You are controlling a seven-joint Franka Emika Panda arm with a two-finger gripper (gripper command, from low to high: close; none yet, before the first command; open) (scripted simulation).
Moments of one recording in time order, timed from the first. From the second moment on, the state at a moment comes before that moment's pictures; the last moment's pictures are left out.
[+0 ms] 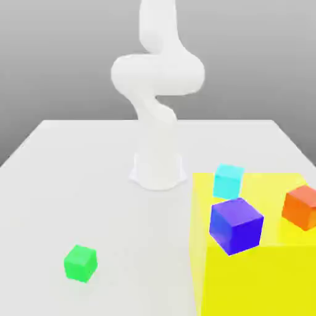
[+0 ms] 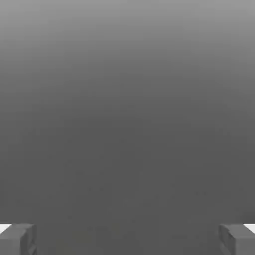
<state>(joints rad) -0.03 -0.71 -0.01 -2.34 -0.02 2.35 0.80</state>
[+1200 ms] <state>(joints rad) -0.31 0.35 -0.07 -2.62 0.13 2.97 0.63</state>
